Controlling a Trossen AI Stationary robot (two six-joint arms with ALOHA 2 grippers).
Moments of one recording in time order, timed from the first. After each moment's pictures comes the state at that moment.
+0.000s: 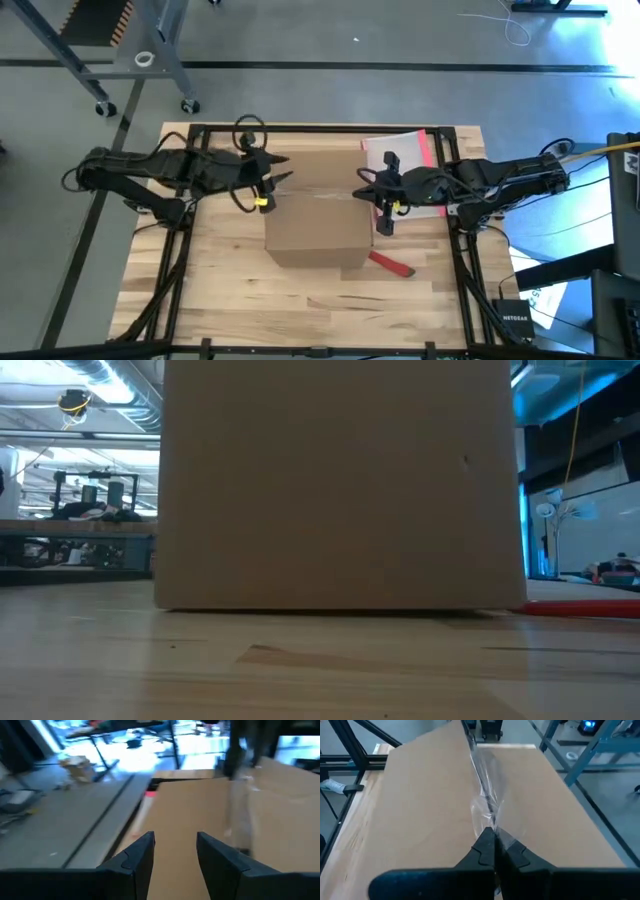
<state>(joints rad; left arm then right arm) -0.16 1.25 1.40 -0.58 -0.55 0.02 0.24 1.27 1.39 -0.69 0.35 0.15</state>
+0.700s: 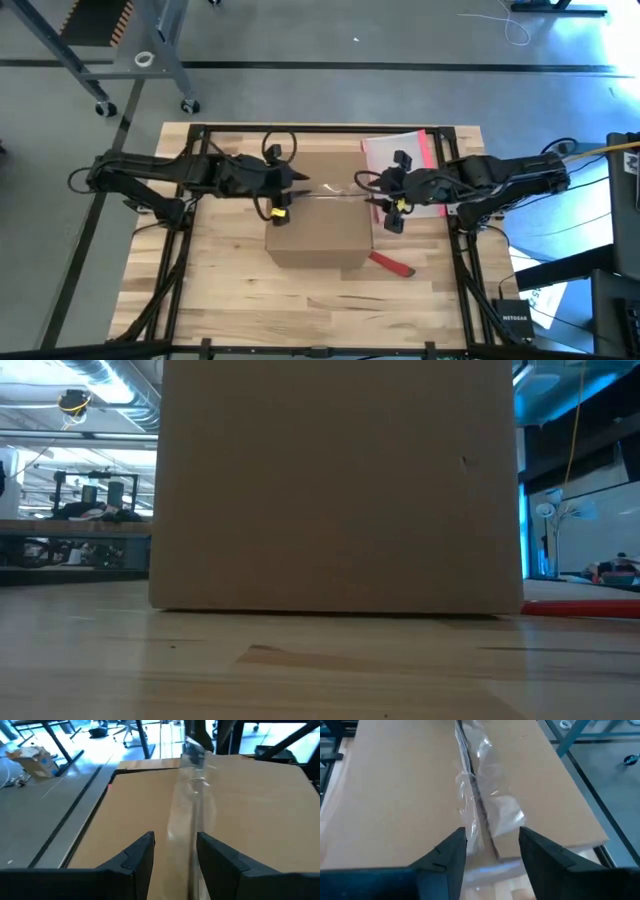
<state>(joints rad) -0.10 1.36 1.40 -0.51 -0.37 0.03 0.24 1.25 1.45 -0.95 0.37 0.21</state>
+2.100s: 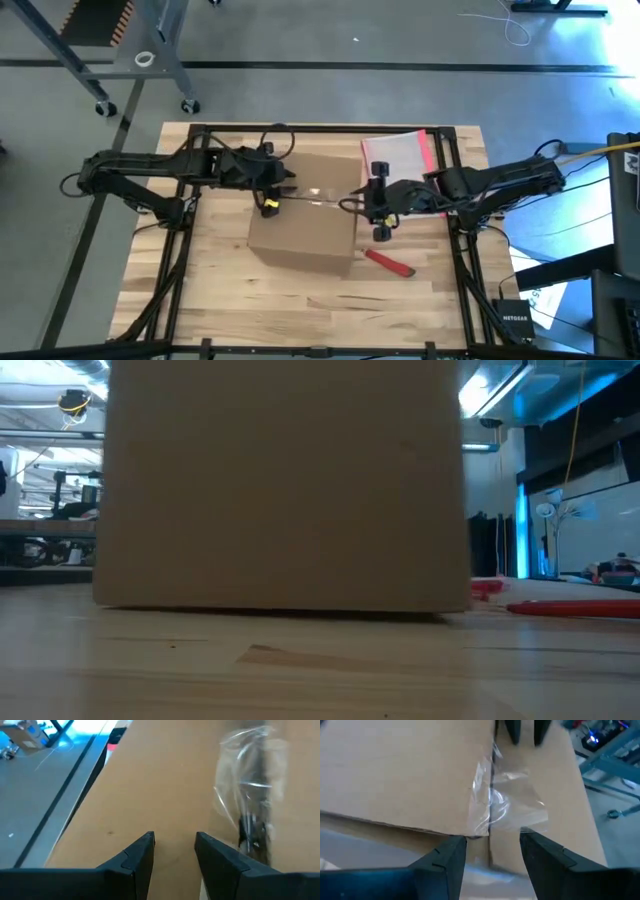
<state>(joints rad) 0.01 1.28 1.22 -0.57 -0.24 0.06 0.24 1.32 1.33 -0.66 0.35 -0.14</state>
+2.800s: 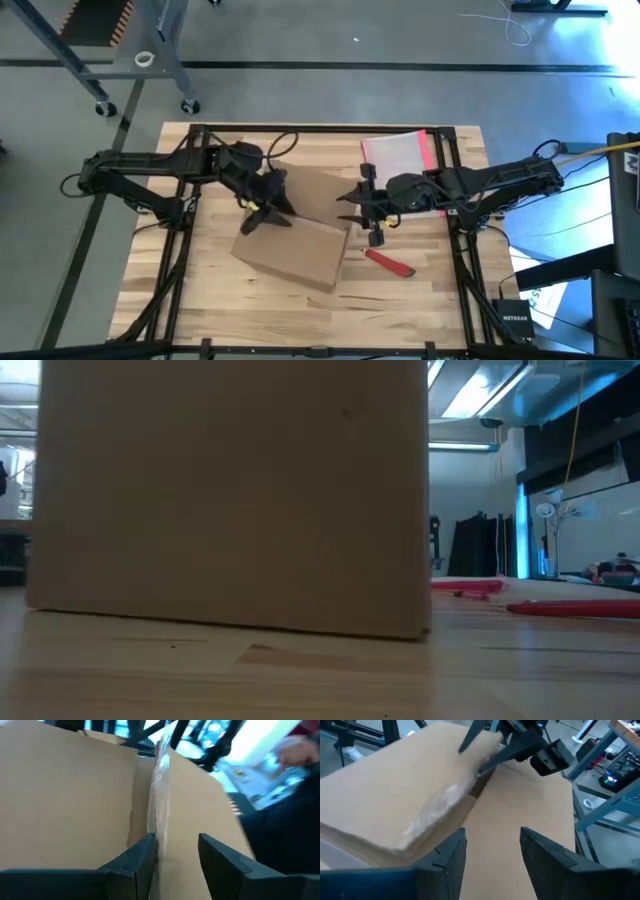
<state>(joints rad) 0.02 1.28 1.24 -0.49 0.47 -0.13 0.24 1.33 1.34 -0.48 0.22 -0.21</state>
